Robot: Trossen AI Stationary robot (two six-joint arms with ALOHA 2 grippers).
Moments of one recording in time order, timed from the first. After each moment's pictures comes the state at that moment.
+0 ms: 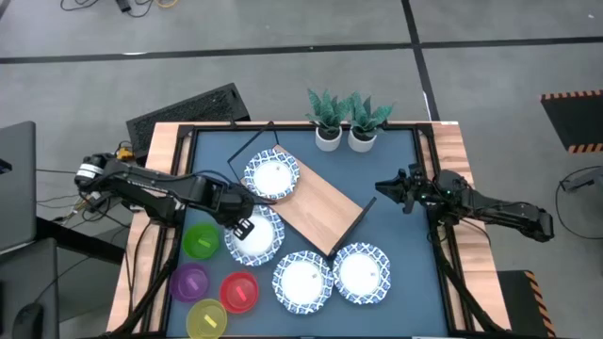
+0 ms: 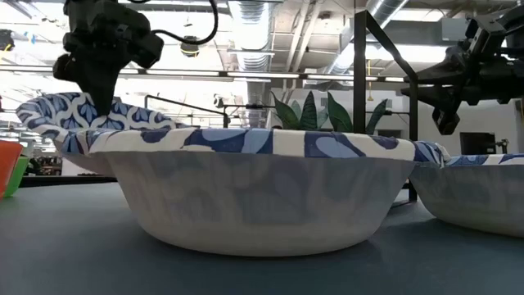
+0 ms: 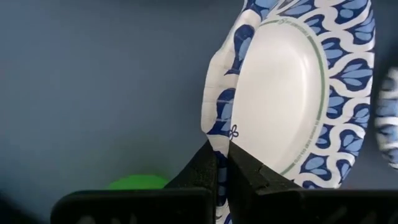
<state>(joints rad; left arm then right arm) -0.13 1.29 0.99 -1.00 -0.03 -1.01 -0.29 0.09 0.00 0.09 -0.13 0.64</state>
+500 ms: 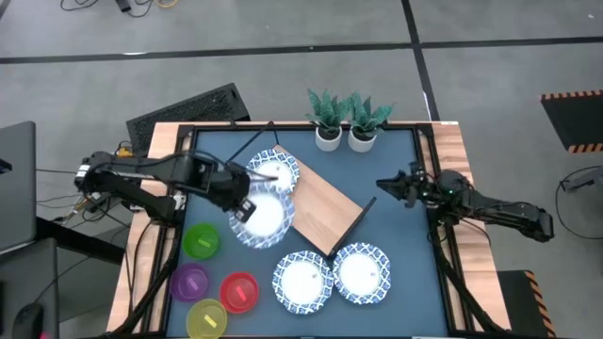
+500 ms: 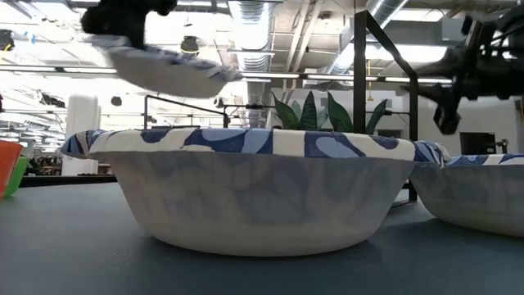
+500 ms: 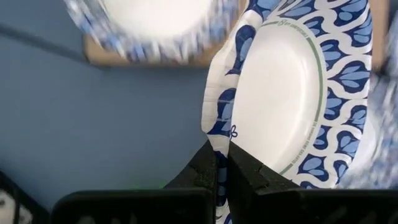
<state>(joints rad) -0.07 1.29 1.32 -1.19 -0.15 -0.95 -0.29 0.09 0.01 0.16 -0.11 0.83</state>
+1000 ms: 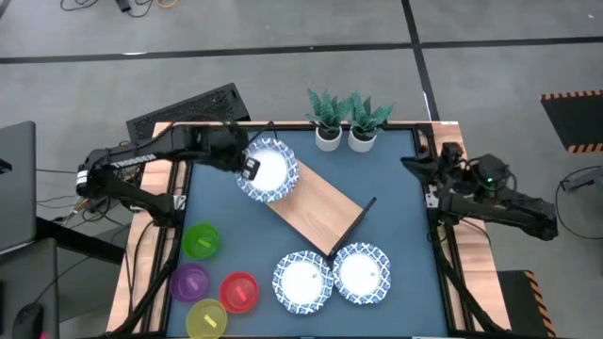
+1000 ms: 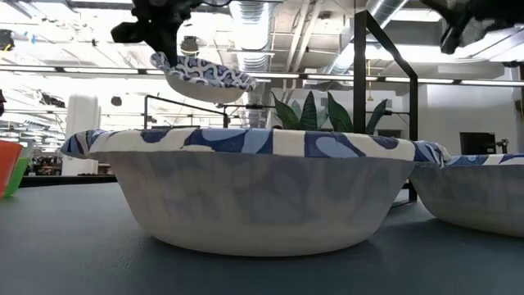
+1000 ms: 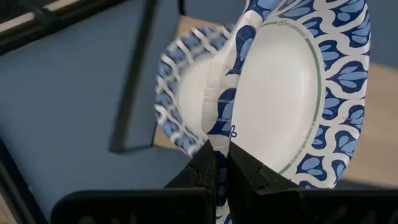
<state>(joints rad) 0.25 1.30 1.39 -1.13 -0.24 -0.79 -0.29 0.16 0.39 0.10 -0.11 0.63</state>
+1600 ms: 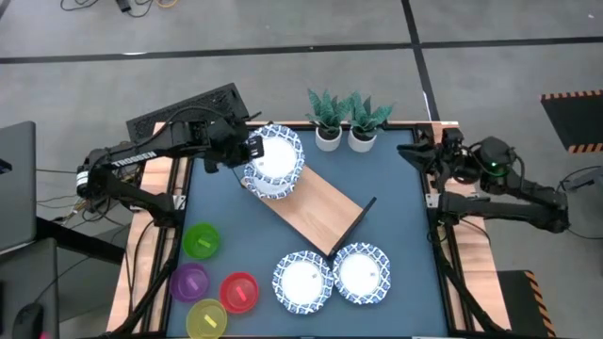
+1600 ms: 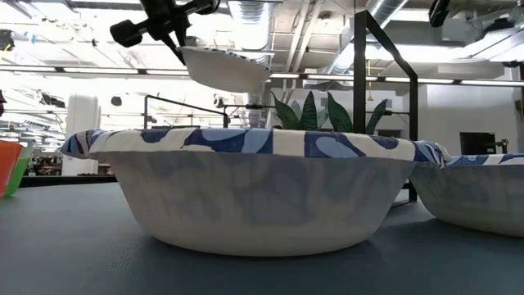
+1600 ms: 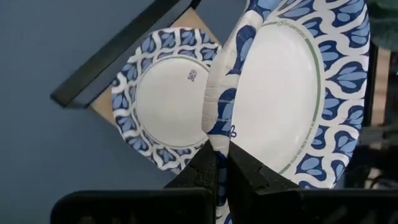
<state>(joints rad) 0.30 1.30 1.38 -1.04 -0.16 -1.36 -0.29 0.41 0.66 -0.01 -0.11 0.54</state>
